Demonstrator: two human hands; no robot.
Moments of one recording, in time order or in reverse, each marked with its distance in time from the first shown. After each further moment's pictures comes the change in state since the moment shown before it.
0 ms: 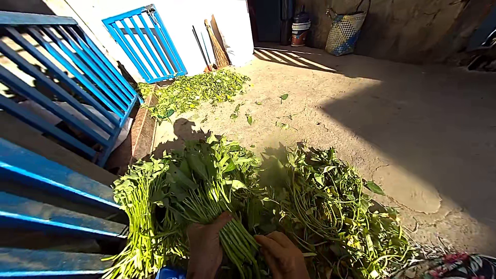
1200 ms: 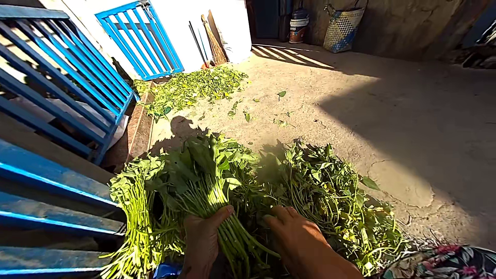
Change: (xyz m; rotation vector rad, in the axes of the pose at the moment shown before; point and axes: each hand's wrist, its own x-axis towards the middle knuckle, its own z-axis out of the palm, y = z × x) left_hand 0.002 0.006 -0.003 0.019 -0.155 0.066; right_hand 0.054 -0.051 -0.072 -0.556 -0.501 0.047
